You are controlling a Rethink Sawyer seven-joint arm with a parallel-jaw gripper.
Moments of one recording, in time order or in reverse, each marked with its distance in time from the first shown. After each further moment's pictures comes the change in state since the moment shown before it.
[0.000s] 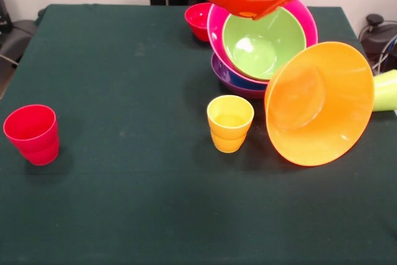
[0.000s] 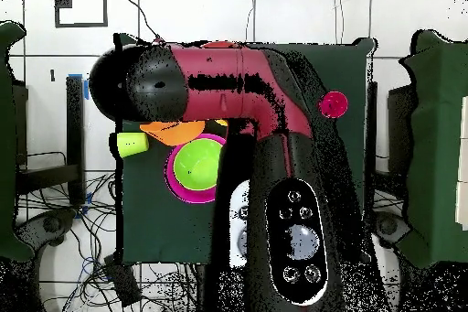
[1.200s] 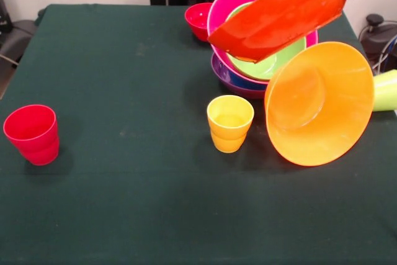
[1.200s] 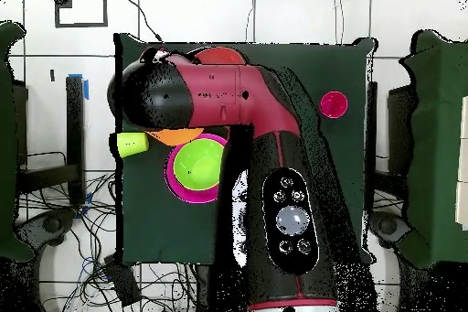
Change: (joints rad) arm 0.000 0.057 0.000 0.061 0.000 -0.158 0.000
